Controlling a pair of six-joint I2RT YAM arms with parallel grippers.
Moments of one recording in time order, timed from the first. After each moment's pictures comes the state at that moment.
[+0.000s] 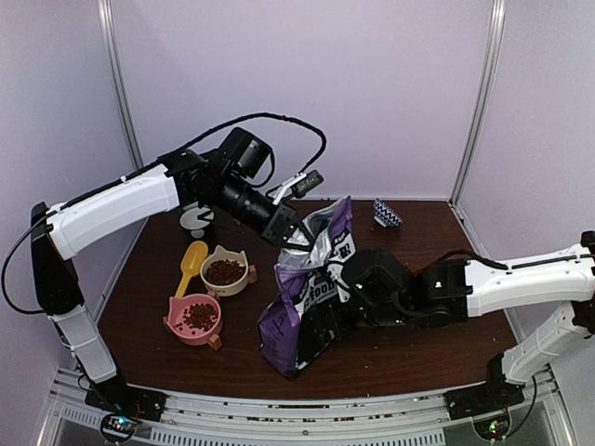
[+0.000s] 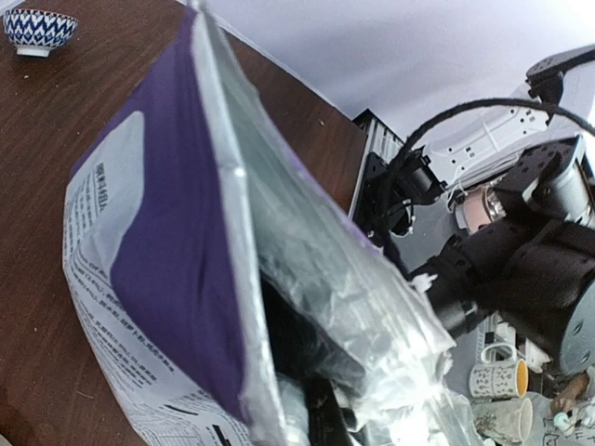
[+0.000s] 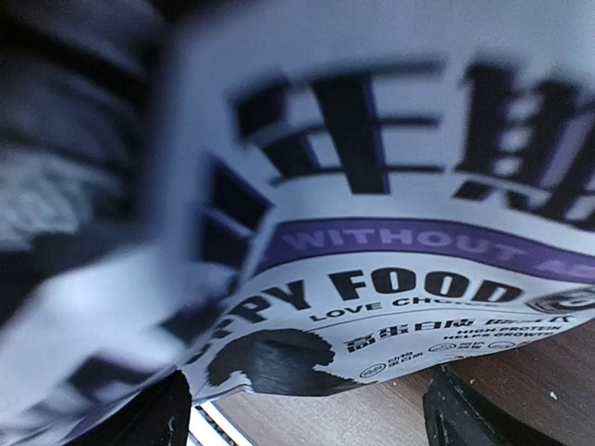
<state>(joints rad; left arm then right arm) -0.86 1.75 1.74 -0.78 0.70 -0.17 1.24 1.42 1.01 -0.32 0.20 0.58</state>
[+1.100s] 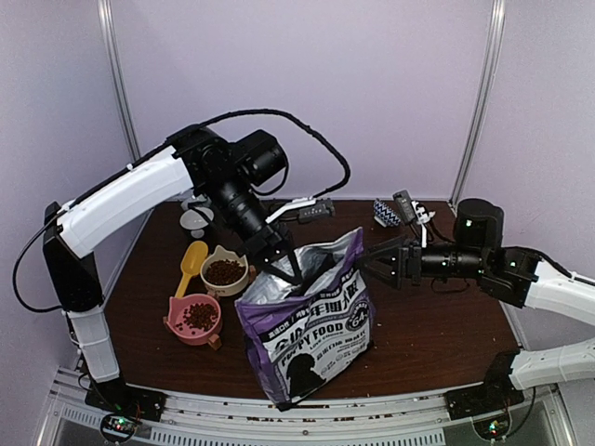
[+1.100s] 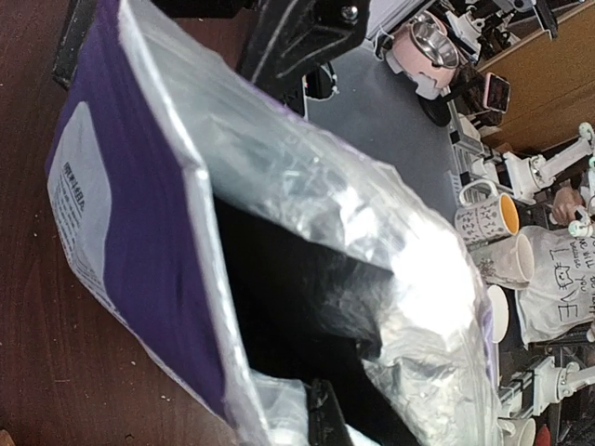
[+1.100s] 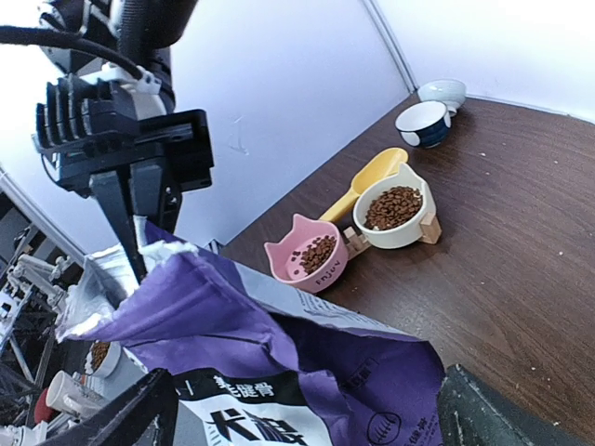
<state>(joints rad) -0.94 1.87 2.08 -1.41 0.80 0.39 0.76 0.97 0.73 0.01 -0.48 0.45</state>
